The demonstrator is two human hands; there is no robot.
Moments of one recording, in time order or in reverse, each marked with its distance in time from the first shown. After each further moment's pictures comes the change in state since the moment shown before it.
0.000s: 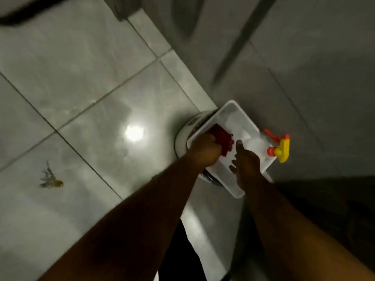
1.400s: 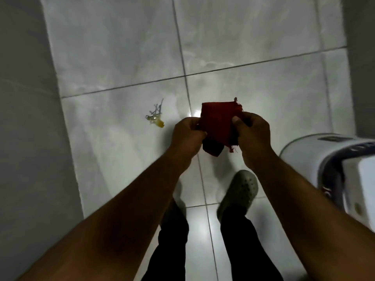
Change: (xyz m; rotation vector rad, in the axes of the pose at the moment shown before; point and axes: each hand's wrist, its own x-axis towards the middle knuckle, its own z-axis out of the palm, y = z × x) left_hand -0.086 -0.361 -0.183 -0.807 0.672 -0.122; right_hand -0.145 0.144 0.318 -0.472 -0.605 -0.534
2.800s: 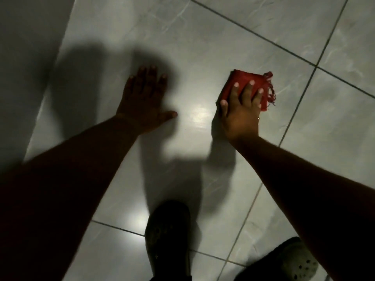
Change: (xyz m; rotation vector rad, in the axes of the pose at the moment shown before) left_hand 0.267 -0.328 -0.264 1.095 0.435 0.299; right_hand 0.142 0.174 0.341 -1.418 -0.257 -0.748
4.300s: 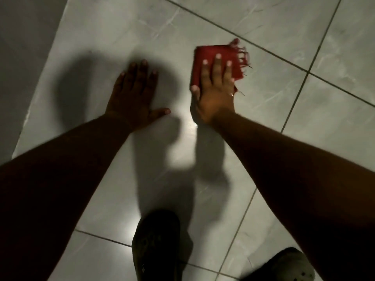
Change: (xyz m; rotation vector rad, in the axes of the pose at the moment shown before) left_hand 0.017 -0.001 0.003 0.039 0.172 0.012; right_hand 0.056 -0.033 0.001 0.030 0.077 -0.233
